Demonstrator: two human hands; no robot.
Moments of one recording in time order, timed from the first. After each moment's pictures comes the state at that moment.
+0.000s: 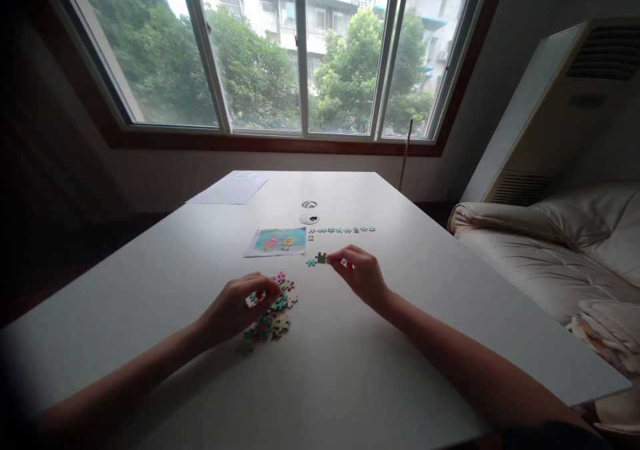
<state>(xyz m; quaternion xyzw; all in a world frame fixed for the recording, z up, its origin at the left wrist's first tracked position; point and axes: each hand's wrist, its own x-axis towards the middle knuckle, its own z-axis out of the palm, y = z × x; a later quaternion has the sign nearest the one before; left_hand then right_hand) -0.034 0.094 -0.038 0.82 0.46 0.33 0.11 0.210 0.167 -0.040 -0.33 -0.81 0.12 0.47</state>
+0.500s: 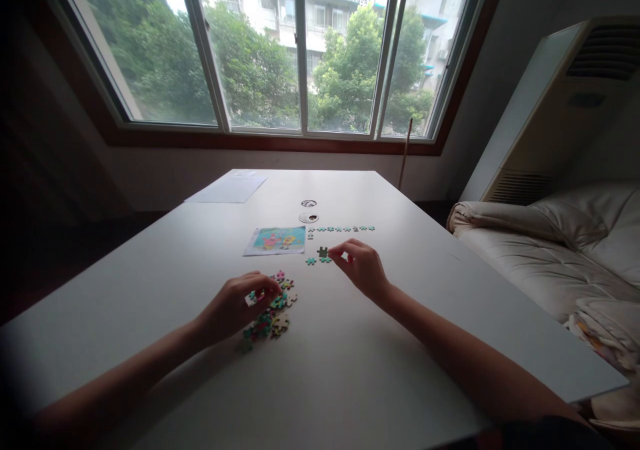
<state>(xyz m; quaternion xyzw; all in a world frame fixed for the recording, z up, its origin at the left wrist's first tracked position) -0.037 0.095 -0.039 0.82 0.45 0.33 0.11 0.210 0.175 -0.036 -0.36 -0.82 0.08 0.44</state>
